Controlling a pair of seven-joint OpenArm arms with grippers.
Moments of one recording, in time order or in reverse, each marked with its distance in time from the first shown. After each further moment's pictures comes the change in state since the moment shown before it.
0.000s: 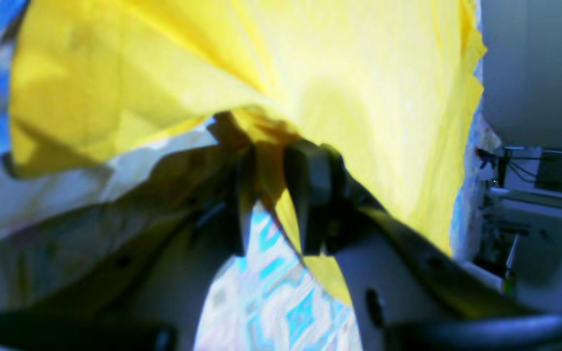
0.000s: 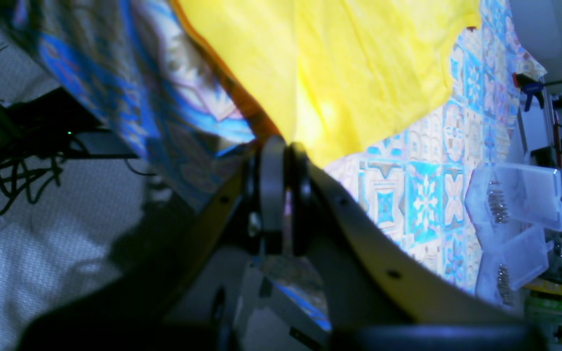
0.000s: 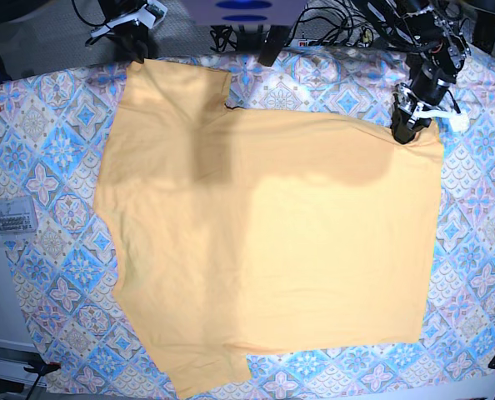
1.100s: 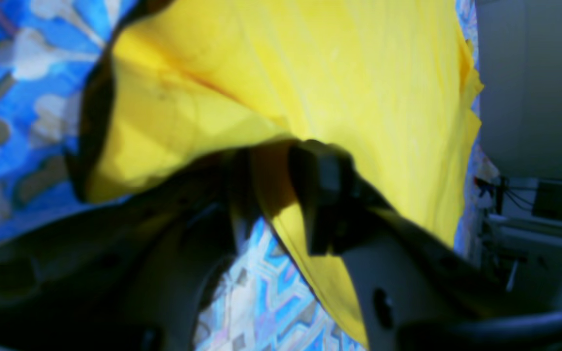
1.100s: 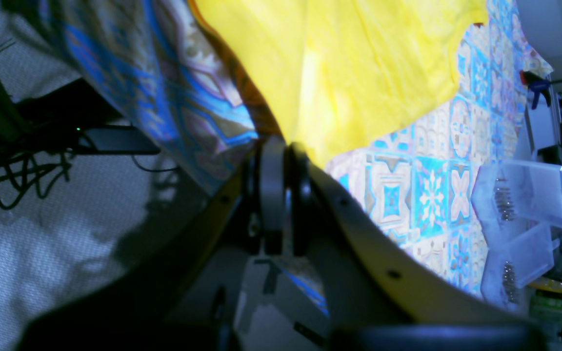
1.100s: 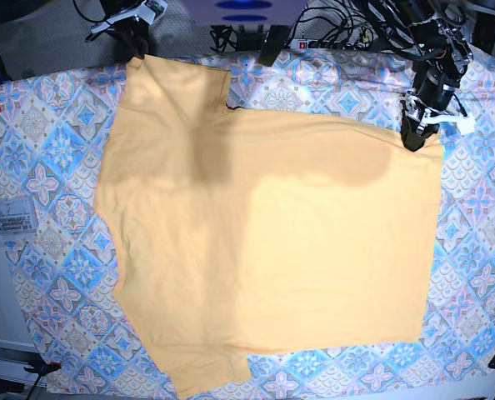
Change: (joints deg) left arm -3.5 -1.7 -2.6 -7.8 1.5 -1.2 -3.9; right arm -1.1 0.0 0.1 0.1 0.0 0.0 0.1
